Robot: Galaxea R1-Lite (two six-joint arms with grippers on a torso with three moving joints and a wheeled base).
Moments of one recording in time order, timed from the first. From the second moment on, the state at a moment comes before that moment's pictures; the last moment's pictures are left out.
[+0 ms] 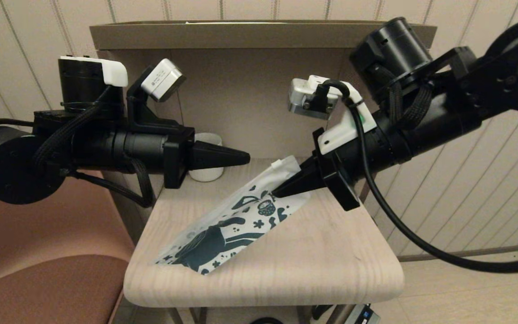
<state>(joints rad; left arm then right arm) -0.44 1.71 -1.21 -0.32 -1.09 -0.02 0.62 1.81 -1.85 0.74 0.58 -0.57</state>
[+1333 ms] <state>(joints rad) -0.44 1.71 -1.22 -0.32 -0.98 -0.02 0.66 1.89 -1.89 0.66 0.56 -0.50</state>
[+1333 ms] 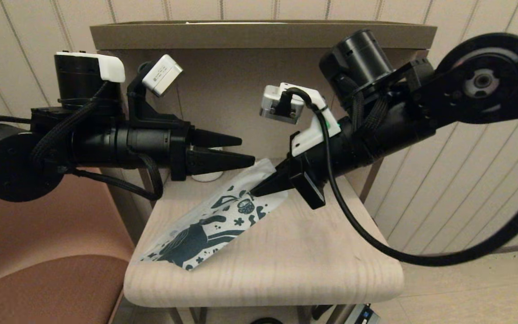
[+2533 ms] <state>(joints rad) -0.45 1.74 -1.20 -0.37 -0.92 -0.01 0.65 1.92 -1.89 0.61 0.56 -0.46</state>
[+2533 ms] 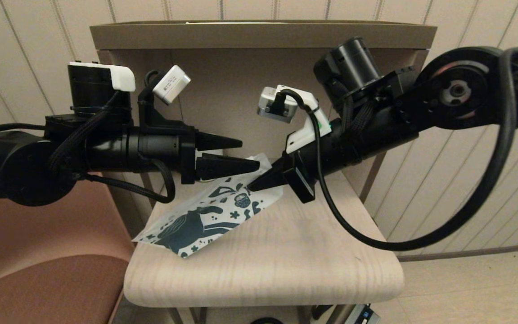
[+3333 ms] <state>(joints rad) -0.45 1.74 -1.19 -0.37 -0.92 0.01 0.63 1.92 -1.89 0.60 0.56 -0.46</state>
